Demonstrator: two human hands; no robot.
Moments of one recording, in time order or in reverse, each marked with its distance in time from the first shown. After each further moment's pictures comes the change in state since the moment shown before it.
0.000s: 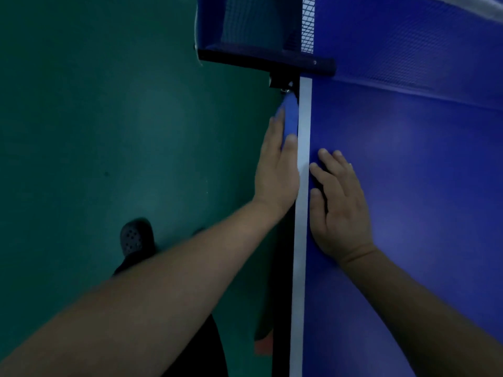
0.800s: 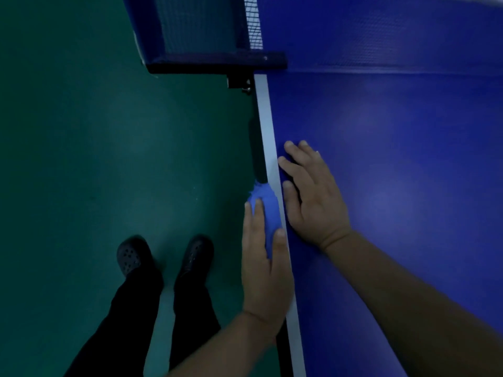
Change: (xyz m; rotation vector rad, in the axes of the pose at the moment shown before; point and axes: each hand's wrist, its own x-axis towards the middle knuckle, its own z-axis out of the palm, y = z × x) left_hand -0.155 -0.019 -0.002 0.075 0.013 -0.051; right_hand 0.000 0.000 0.001 0.001 0.014 0.016
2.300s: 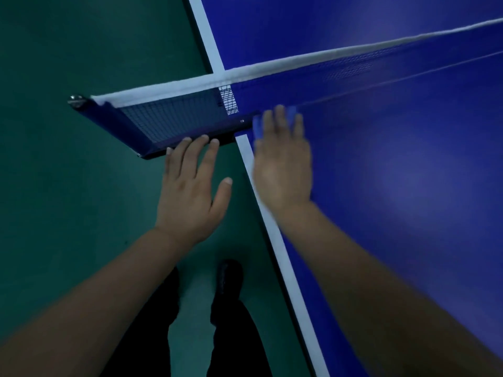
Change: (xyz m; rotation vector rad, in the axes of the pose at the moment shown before) left_hand 0.210 0.089 -0.093 1.112 -0.144 0.726; right_hand 0.138 -0.019 0.007 -0.209 0.030 0.542
